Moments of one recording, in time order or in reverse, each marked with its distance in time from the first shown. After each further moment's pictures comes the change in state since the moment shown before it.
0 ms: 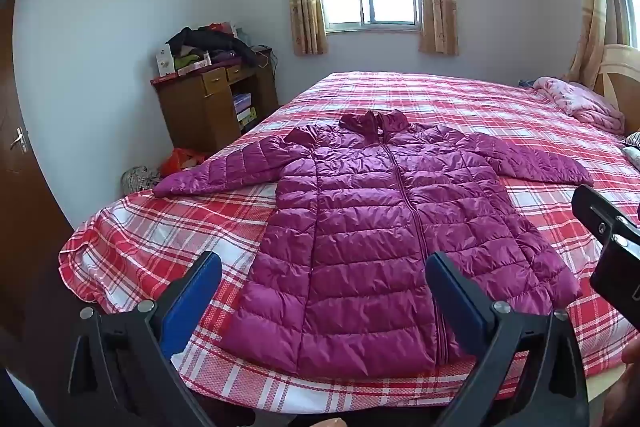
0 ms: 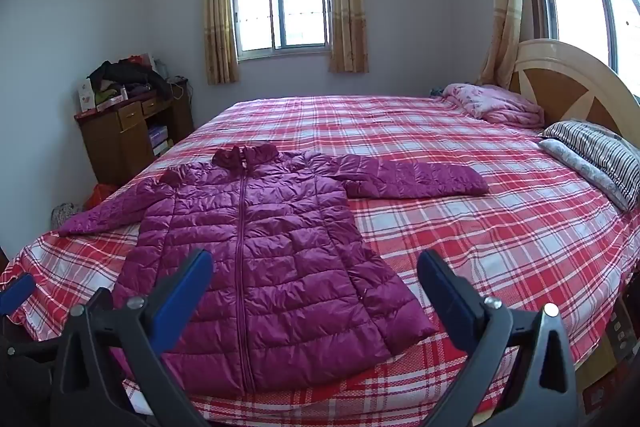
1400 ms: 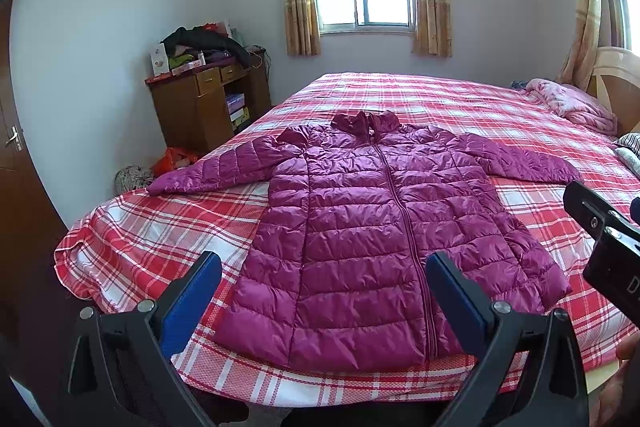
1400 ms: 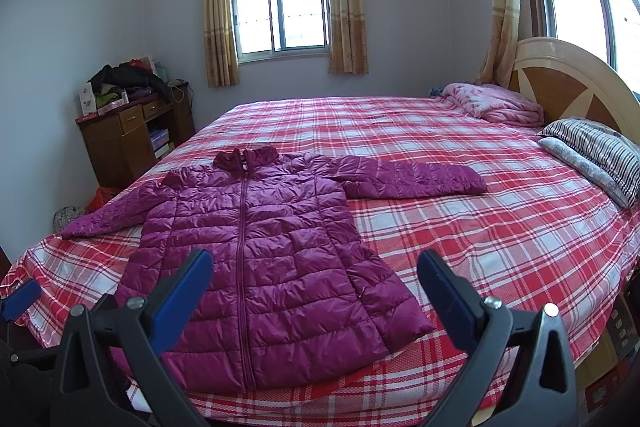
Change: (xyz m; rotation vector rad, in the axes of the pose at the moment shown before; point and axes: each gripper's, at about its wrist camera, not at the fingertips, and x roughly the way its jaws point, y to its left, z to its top) left arm -0.008 0.000 -0.002 -0.016 -0.003 -0.036; right arm -0.006 -0.003 0.001 0.012 -0.002 0.009
